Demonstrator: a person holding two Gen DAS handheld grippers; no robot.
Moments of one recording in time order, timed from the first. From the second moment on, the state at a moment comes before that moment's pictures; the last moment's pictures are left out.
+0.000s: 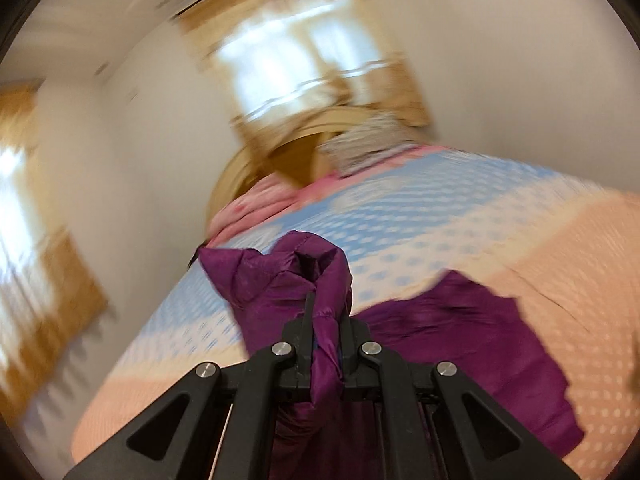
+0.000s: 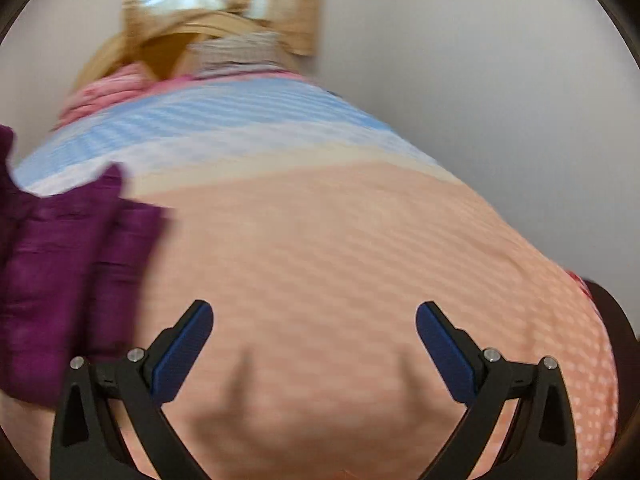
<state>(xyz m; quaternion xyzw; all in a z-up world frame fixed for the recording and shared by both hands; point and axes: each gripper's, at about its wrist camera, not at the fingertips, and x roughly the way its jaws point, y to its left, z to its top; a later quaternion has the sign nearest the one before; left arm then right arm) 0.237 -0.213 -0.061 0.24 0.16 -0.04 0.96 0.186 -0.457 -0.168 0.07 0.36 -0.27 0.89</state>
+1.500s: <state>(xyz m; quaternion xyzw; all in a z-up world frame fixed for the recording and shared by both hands) 0.404 -0.115 -0.078 0.06 0.32 0.11 0.94 0.400 -0.327 -0.072 0.10 0.32 -0.13 0.93</state>
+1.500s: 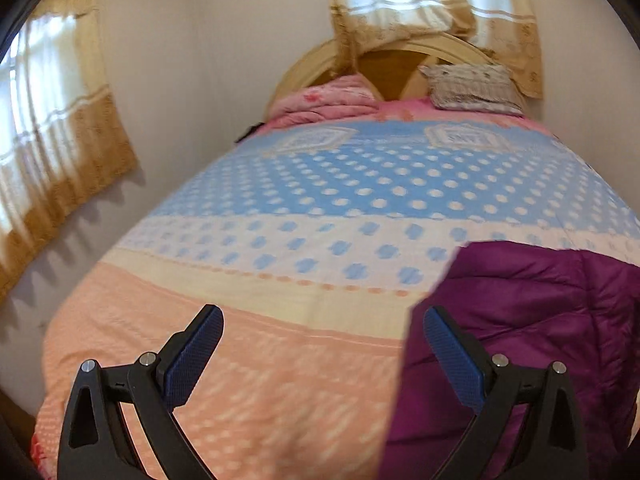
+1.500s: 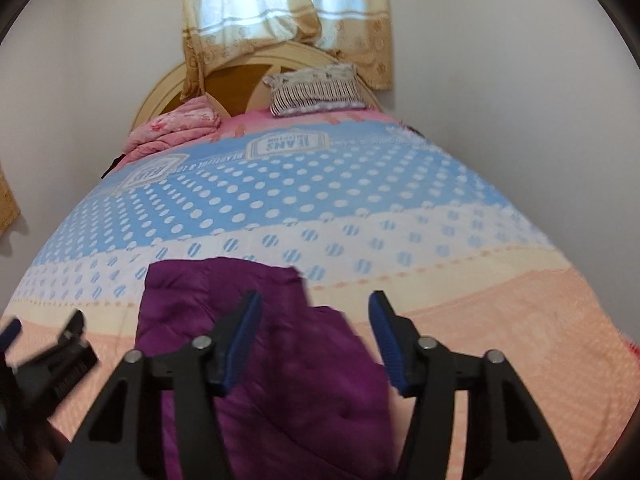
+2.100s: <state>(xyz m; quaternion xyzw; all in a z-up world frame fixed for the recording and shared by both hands) 0.438 -0.187 -0.159 0.09 0.35 0.05 0.93 0.387 -0.357 -0.158 0.13 0.35 -0.16 0.91</state>
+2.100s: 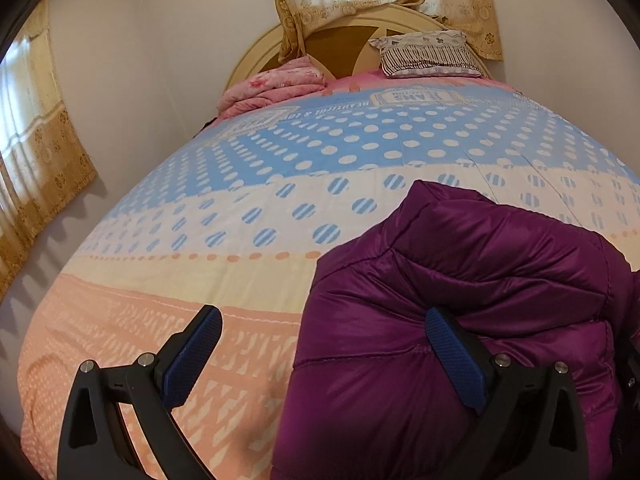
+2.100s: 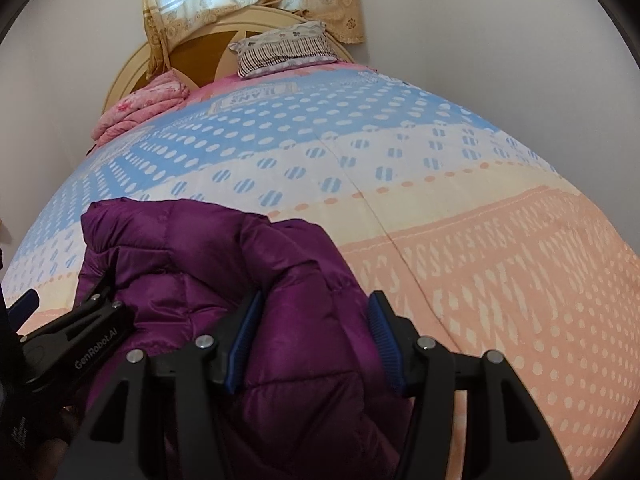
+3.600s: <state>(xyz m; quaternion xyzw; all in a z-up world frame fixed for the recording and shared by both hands) 0.443 -0.191 -0.173 0.11 0.36 0.05 0.92 0.397 -0.364 -0.188 0.13 0.40 -0.17 0.89</state>
